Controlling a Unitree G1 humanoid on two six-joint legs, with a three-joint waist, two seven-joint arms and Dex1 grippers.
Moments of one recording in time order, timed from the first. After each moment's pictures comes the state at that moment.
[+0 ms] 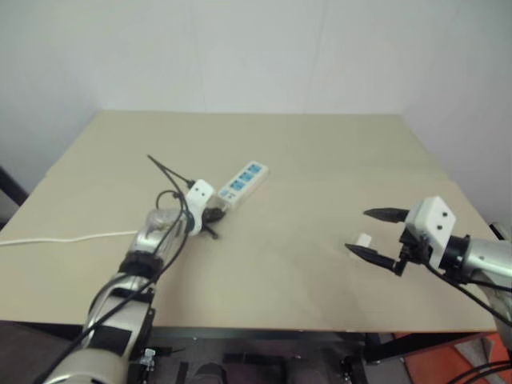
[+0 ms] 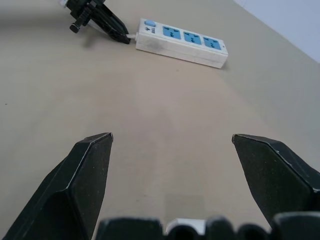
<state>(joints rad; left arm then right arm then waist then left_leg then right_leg) -0.80 0.42 -0.13 0.69 -0.08 0.26 -0.76 -0.11 -0.86 -0.29 -0.39 0.40 0.37 0.94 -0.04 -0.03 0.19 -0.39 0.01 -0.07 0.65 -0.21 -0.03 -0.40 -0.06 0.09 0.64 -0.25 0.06</state>
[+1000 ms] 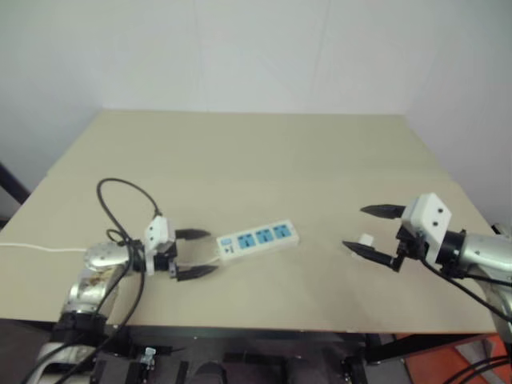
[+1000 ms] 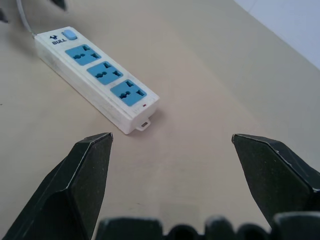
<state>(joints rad) -0.39 0.58 0.02 0.28 -0.36 -0.04 -1.27 -0.15 -0.87 -0.25 -0.36 0.40 0.34 0.96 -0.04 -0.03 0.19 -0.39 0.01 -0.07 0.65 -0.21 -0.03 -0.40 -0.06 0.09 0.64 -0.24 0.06</state>
